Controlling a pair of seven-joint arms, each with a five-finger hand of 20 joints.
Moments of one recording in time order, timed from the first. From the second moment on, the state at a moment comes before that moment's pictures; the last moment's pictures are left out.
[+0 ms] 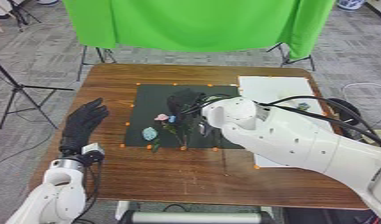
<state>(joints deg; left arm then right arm) 109.9 -59.4 -89.8 -102.2 49.3 9.7 14.4 -33.9 -60.0 9.3 -83.1 -115.3 -5.2 4.1</state>
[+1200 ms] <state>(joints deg) 110.6 -59.4 -90.4 -102.6 49.4 9.5 14.2 -38.3 -47.1 35.0 -98.1 -105.8 -12.2 7.2</state>
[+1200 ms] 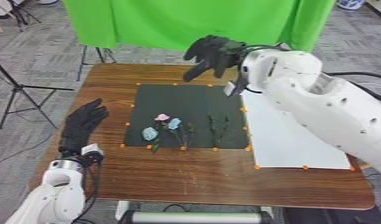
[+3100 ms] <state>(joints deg) 112.5 -59.7 -91.1 -103.5 49.5 9.5 14.1 -62.6 -31.6 40.4 -87.9 -108.3 6.0 21.1</state>
